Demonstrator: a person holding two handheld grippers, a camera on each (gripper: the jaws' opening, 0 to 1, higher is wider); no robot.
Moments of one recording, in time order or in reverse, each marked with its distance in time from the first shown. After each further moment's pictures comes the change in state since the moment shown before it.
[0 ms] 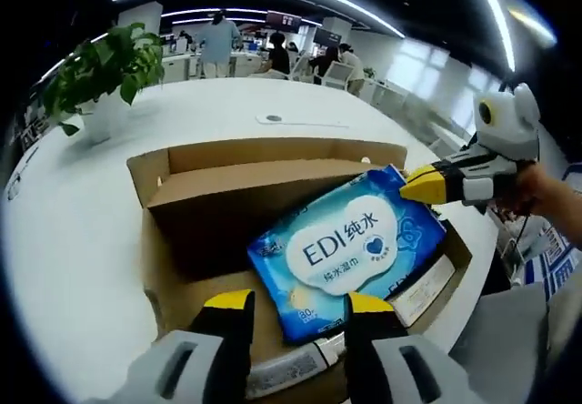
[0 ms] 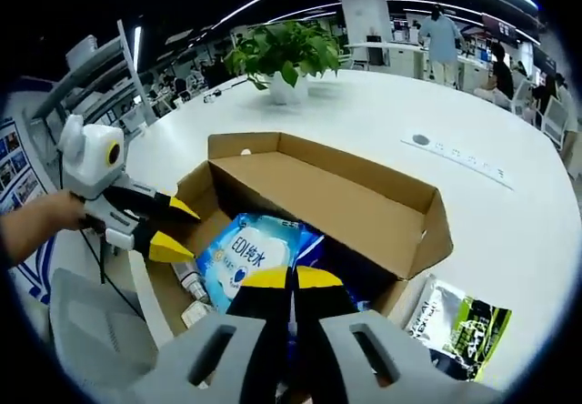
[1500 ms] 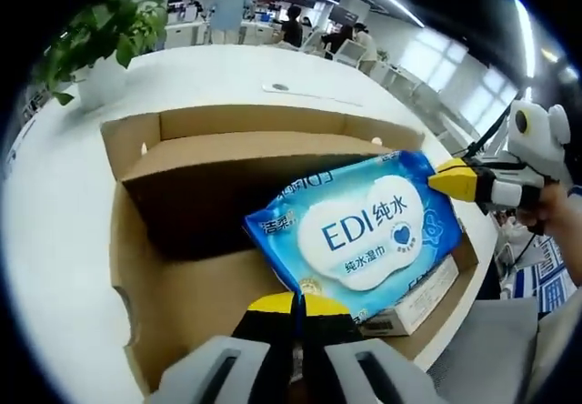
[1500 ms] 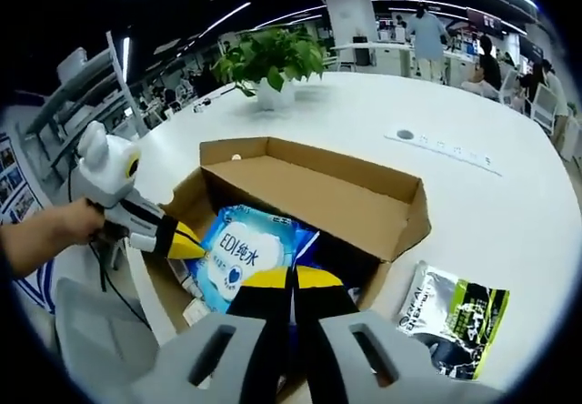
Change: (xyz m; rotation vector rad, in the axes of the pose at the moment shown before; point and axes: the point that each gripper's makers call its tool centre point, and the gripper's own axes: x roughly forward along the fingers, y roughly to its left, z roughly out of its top) left arm 0.004 -0.006 -0.005 -0.060 0.089 -0.010; right arm -0.017 -0.009 0.000 0.101 -0.040 -0.019
